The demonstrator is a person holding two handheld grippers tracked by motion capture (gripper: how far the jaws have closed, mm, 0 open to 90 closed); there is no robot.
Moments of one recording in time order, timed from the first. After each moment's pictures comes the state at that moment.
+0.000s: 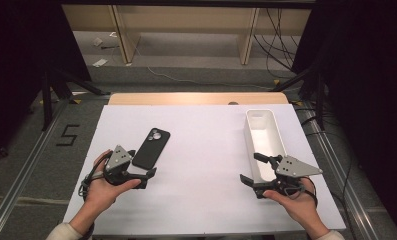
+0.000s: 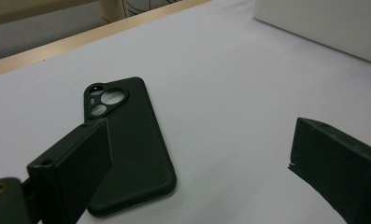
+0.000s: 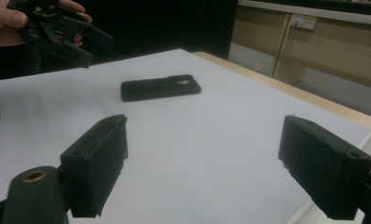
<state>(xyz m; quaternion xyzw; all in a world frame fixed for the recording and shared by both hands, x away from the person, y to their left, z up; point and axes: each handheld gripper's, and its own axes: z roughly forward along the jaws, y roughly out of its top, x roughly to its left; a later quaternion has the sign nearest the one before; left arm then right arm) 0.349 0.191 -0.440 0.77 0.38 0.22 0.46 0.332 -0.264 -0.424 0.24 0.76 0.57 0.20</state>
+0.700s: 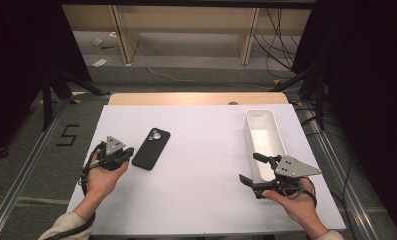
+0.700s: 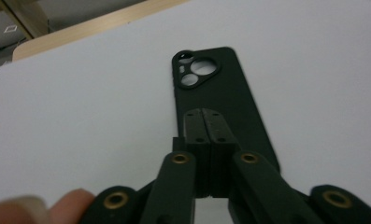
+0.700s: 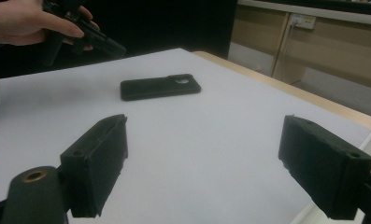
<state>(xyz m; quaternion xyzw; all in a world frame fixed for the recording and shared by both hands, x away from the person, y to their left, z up) 0.390 0.217 -0.451 0.76 0.48 0.27 0.35 0.332 -0.262 -0.424 0.24 0.77 0.56 0.20</state>
